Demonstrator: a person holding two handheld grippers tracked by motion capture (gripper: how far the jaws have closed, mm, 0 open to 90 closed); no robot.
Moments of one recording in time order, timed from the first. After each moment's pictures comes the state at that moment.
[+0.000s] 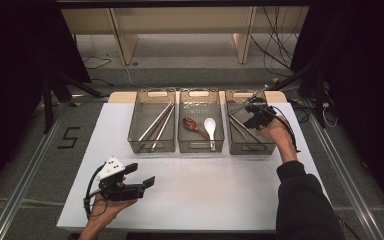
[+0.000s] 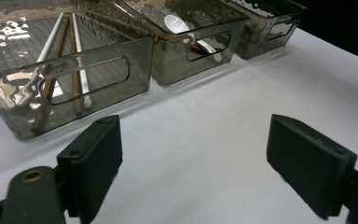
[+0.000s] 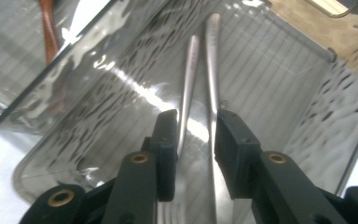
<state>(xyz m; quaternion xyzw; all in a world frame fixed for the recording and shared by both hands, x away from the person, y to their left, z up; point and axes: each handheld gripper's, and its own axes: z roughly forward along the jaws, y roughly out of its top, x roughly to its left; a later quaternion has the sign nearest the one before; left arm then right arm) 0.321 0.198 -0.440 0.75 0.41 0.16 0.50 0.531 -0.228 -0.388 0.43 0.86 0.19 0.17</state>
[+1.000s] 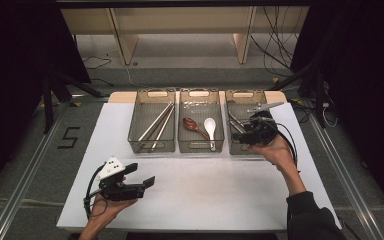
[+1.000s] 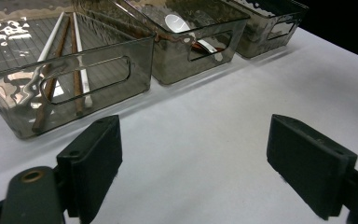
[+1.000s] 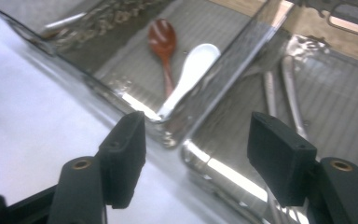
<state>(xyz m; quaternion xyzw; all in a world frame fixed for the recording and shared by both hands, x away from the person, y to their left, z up) 0.322 0.198 -0.441 0.75 0.41 0.16 0.50 0.455 -0.220 -0.374 0.42 0.82 0.36 0.14</state>
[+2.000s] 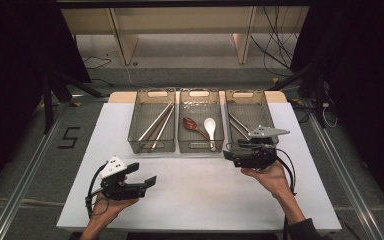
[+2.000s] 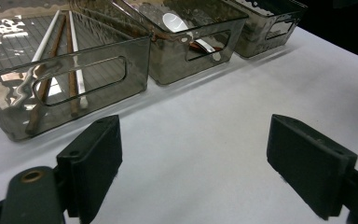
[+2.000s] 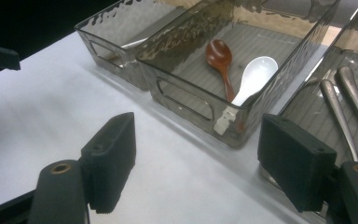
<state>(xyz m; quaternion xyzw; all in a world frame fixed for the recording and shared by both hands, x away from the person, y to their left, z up) 0.325 0.195 -0.441 0.75 0.41 0.15 0.49 0.390 -0.210 -0.394 0.39 0.79 0.45 0.13</state>
